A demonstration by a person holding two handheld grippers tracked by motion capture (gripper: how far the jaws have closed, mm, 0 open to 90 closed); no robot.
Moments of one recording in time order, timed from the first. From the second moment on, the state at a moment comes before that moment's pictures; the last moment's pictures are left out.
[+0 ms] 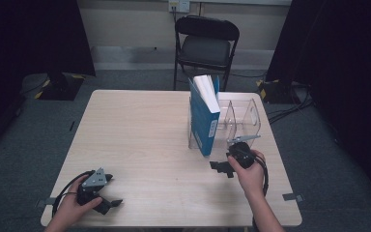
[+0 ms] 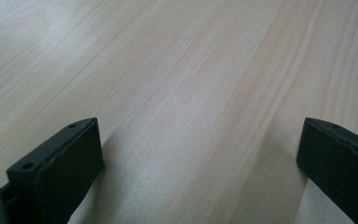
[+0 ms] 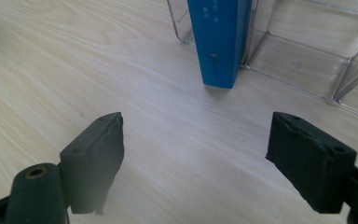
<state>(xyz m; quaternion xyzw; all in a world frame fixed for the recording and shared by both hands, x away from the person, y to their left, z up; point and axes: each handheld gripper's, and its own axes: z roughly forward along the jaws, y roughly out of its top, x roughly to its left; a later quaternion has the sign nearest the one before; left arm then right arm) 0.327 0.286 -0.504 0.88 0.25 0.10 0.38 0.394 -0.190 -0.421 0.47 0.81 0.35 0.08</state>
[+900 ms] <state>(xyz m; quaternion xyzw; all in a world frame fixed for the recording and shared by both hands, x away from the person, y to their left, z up) 0.327 0.286 -0.504 0.88 0.25 0.10 0.38 0.380 -0.220 -0.463 0.49 0.81 0.32 0.08</state>
